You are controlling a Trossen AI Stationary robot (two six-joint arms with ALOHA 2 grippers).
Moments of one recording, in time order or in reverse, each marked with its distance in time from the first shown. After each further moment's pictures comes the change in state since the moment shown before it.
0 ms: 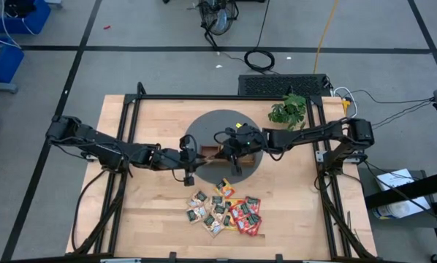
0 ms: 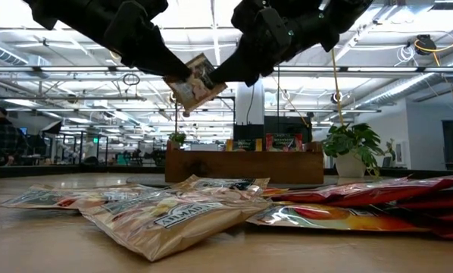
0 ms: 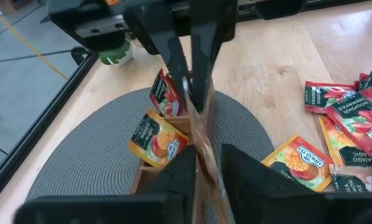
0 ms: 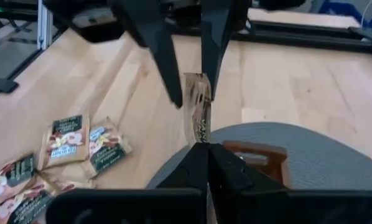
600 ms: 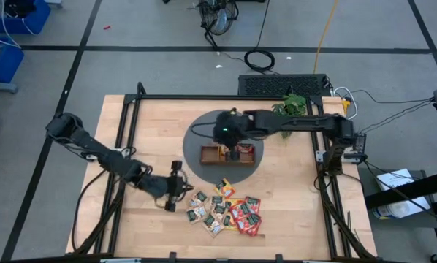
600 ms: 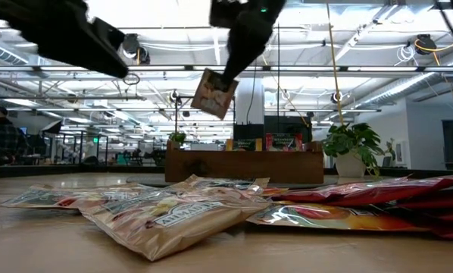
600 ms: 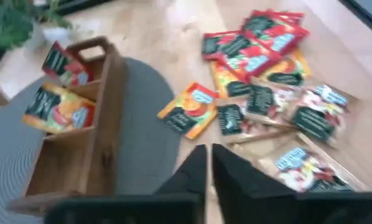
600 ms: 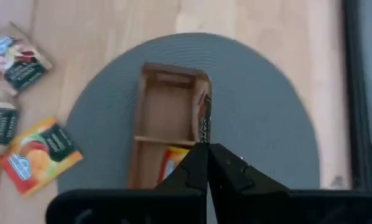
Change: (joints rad) left arm -0.339 -0.034 -0.049 -0.160 -0.064 -0.098; right arm -0.034 0.211 0.679 -0.988 0.242 -0.126
